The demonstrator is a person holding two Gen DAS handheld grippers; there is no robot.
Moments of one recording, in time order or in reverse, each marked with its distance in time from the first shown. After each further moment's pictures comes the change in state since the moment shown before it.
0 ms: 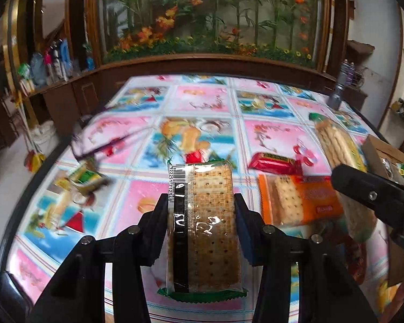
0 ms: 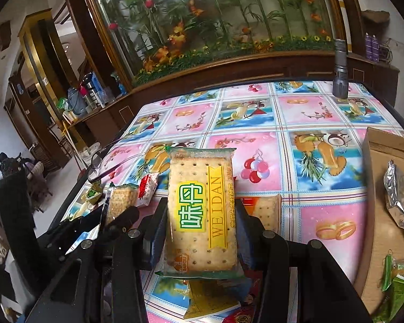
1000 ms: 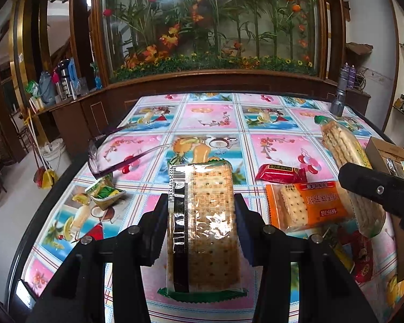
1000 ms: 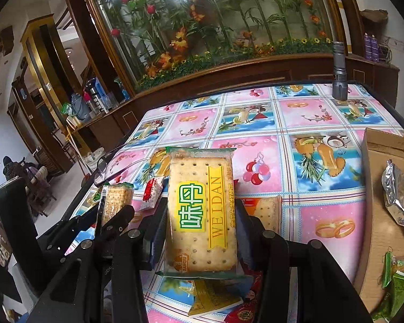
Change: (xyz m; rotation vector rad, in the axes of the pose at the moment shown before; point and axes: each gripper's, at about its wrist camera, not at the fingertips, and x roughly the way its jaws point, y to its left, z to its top) left arm -0.022 0.000 -0.002 0.047 -0.111 0.082; right arm -0.011 -0.005 -0.002 0.011 -0.033 0.028
